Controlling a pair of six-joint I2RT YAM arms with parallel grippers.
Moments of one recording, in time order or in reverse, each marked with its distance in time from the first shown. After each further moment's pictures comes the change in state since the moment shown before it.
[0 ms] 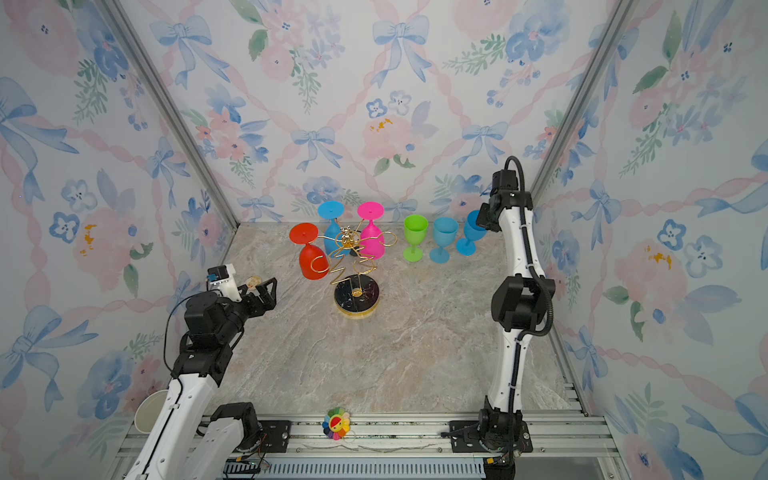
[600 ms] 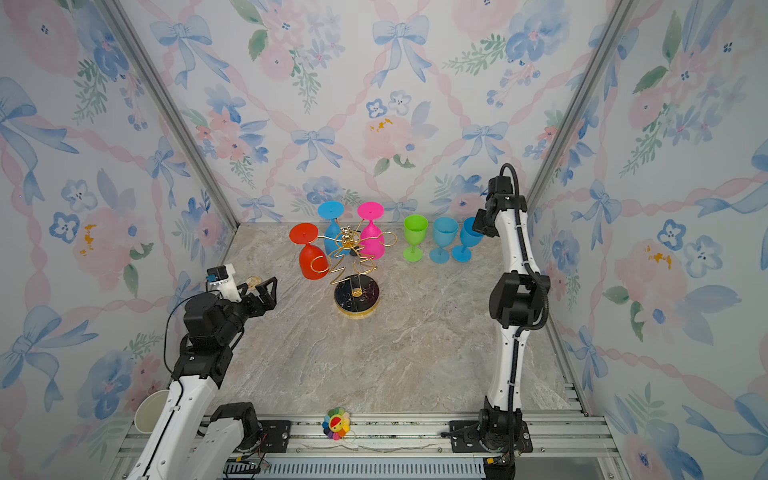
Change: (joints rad) left arm 0.002 -0.013 -0.016 0.031 0.015 0.000; right arm 0.000 0.063 0.000 0.002 -0.027 0.007
